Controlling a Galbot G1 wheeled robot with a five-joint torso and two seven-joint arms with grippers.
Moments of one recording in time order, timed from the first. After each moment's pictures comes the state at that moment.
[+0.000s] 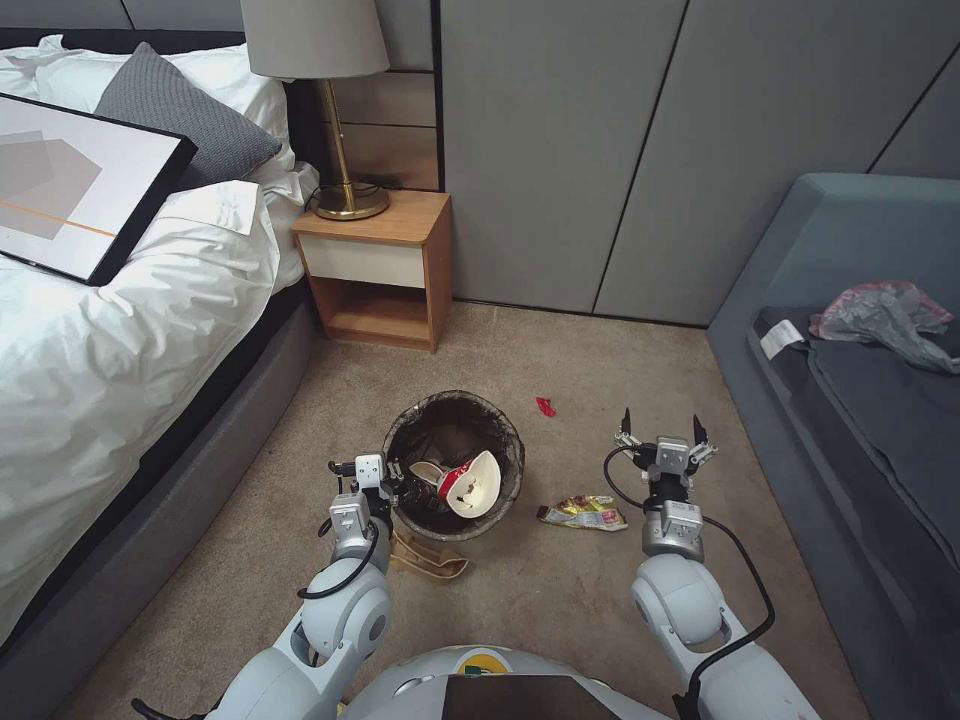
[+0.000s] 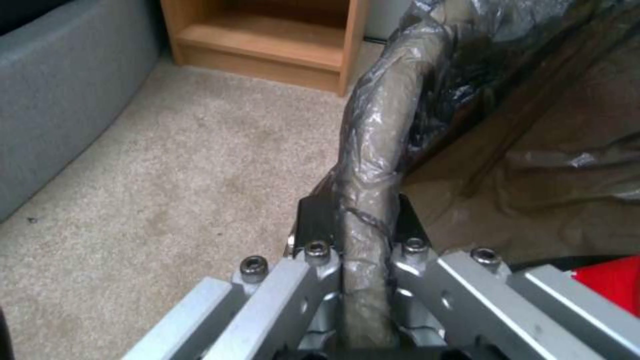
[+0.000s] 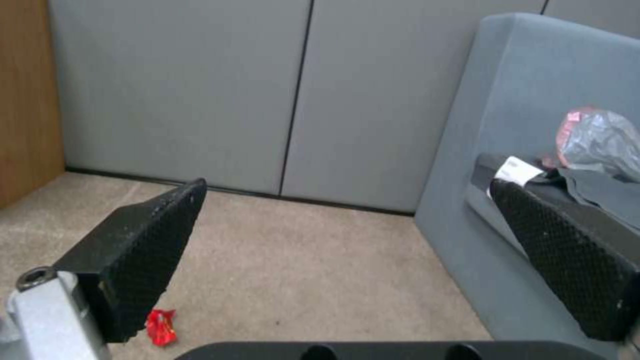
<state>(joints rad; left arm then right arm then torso) 1.42 -1.19 -0.12 -2.06 -0.49 0.24 -0.59 -1.46 1.19 0.38 1.91 0.09 0.09 0.58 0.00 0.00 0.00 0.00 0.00</state>
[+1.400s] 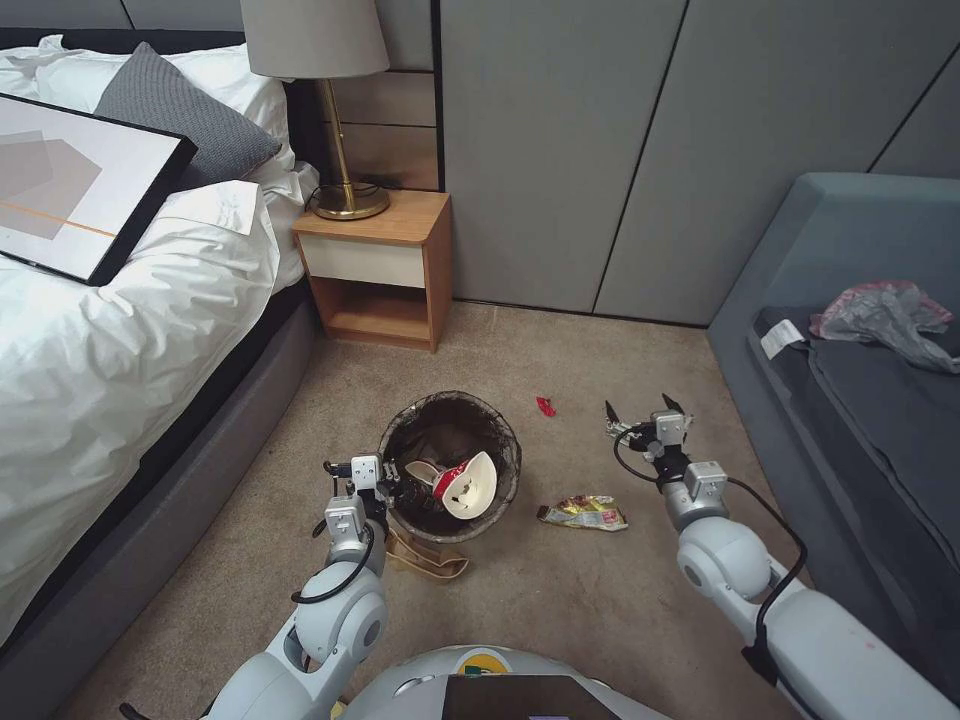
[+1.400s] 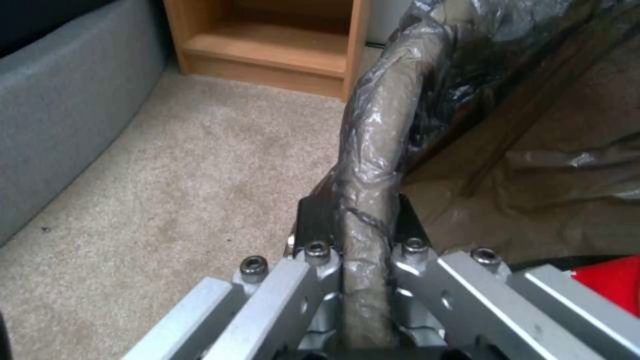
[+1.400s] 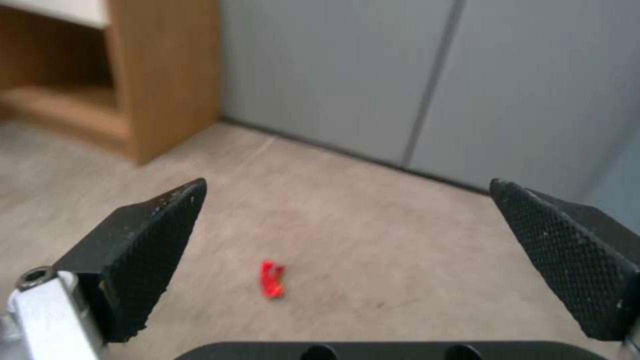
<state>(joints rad) 1.44 -1.17 -0.13 -2.08 -0.47 0.24 -0.59 -1.32 0.79 0.26 1.85 0.54 0.08 0.33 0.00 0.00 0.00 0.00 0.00</state>
